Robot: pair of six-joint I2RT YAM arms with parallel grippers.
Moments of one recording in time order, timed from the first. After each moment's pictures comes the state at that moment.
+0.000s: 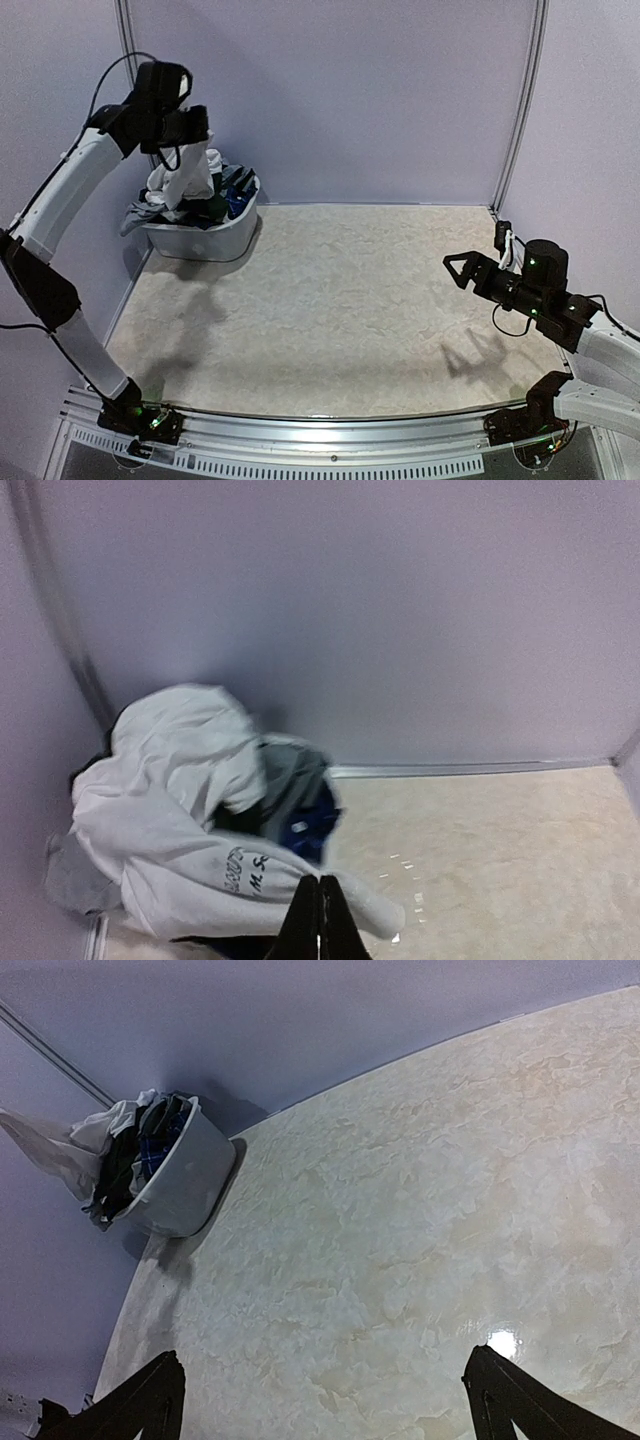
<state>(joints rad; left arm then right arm) -0.42 1.65 1.99 -0.76 -0.37 -0.24 0.49 0.77 0.46 -0.02 -0.06 0.69</state>
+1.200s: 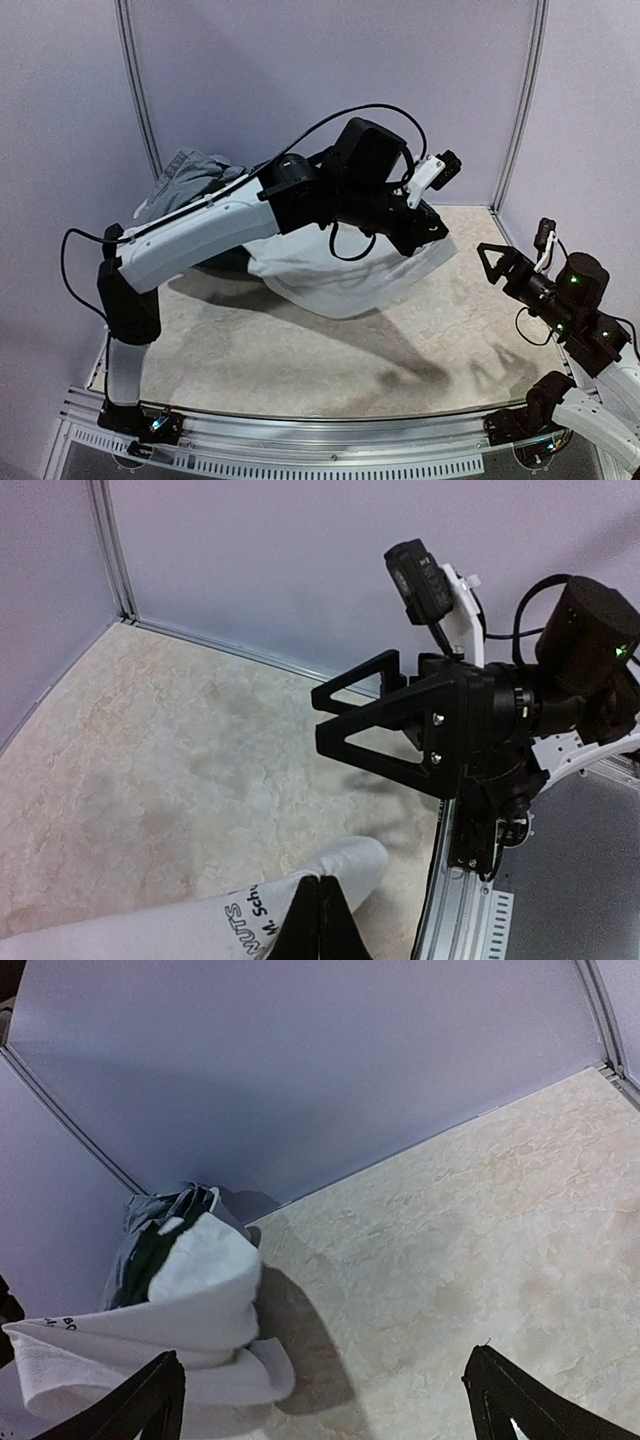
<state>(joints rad) -1.17 2.12 2.31 -0.66 0.13 -0.08 0.49 0.44 0.44 -0.14 0.10 0.71</state>
